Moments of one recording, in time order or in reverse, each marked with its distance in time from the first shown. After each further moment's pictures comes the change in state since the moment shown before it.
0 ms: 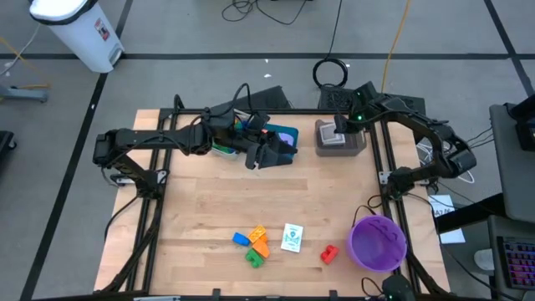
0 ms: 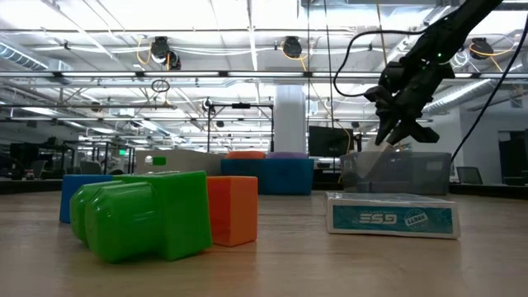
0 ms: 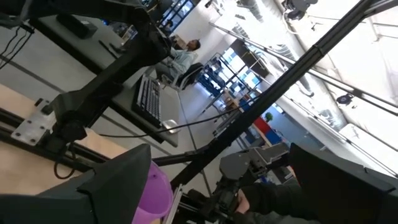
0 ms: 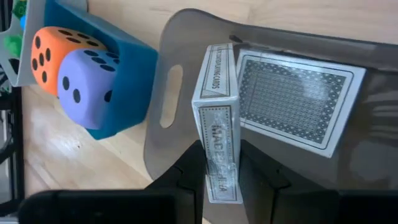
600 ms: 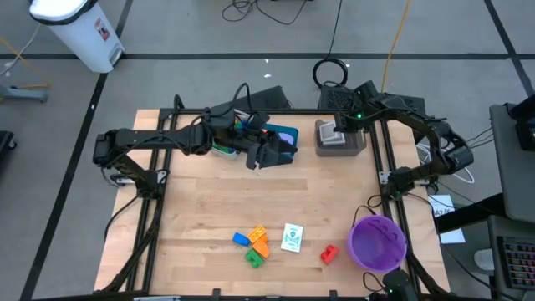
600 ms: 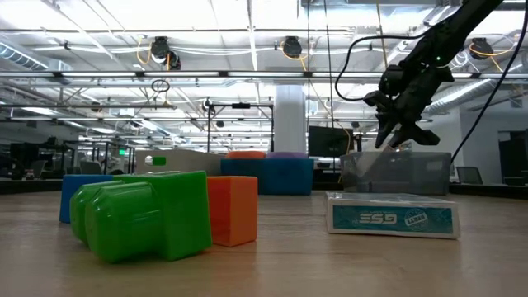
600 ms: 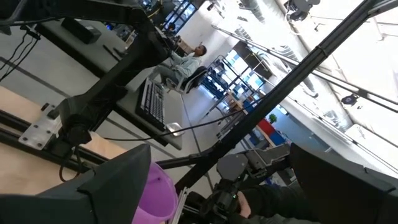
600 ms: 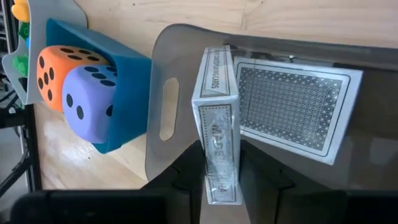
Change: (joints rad) left arm 0.000 0.000 0.000 0.000 -0.017 0.018; right arm -0.038 0.045 0.002 0.022 -0.020 0.042
